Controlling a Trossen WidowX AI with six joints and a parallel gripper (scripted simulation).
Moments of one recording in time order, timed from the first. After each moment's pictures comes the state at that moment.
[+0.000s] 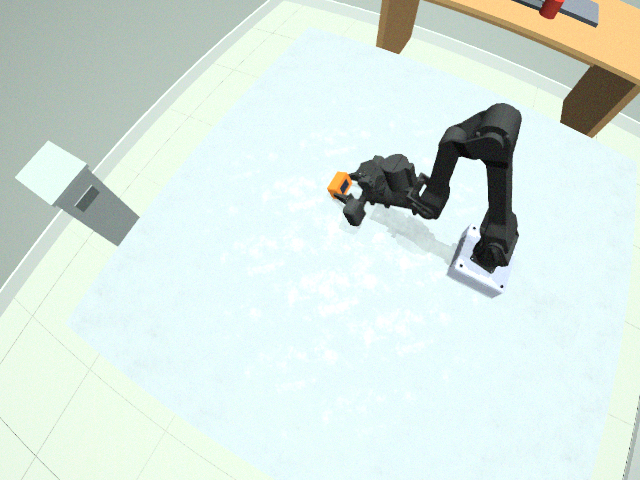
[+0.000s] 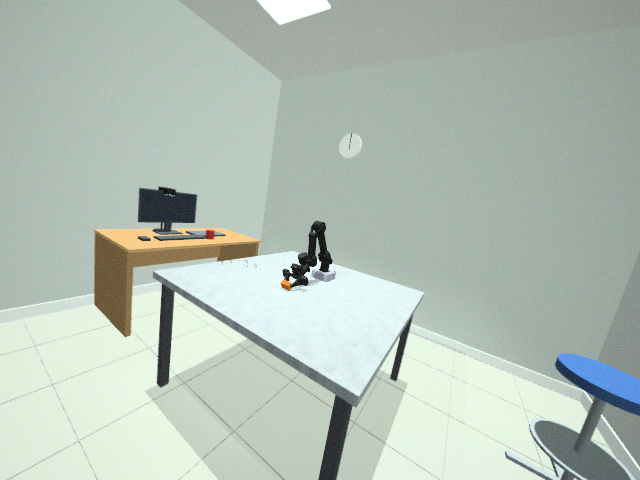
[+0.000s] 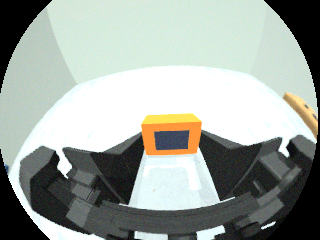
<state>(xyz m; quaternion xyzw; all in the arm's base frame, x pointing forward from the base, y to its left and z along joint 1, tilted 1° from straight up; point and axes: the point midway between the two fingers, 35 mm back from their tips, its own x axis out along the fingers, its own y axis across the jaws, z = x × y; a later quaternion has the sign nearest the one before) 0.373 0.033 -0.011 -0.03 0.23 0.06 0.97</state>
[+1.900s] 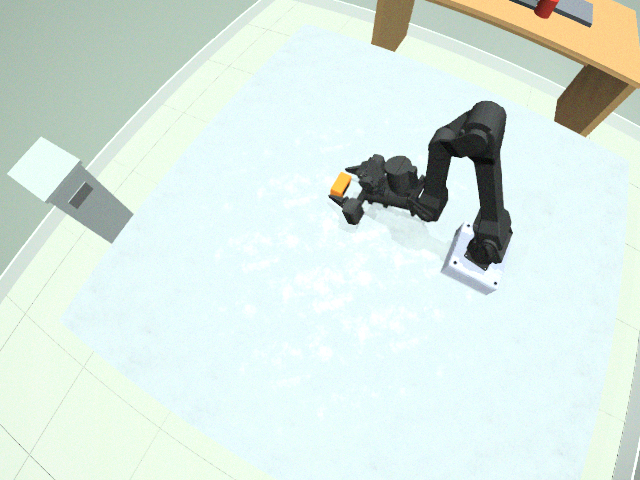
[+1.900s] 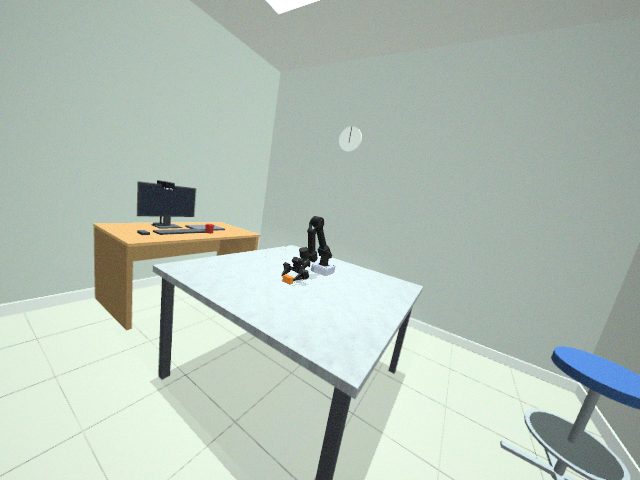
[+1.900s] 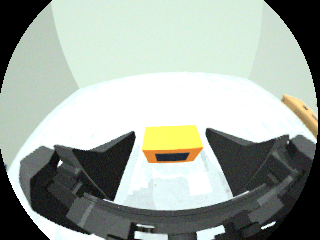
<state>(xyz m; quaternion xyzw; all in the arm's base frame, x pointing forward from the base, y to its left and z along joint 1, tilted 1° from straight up) 0.364 0.033 -0.007 -0.02 0.19 0.07 0.98</state>
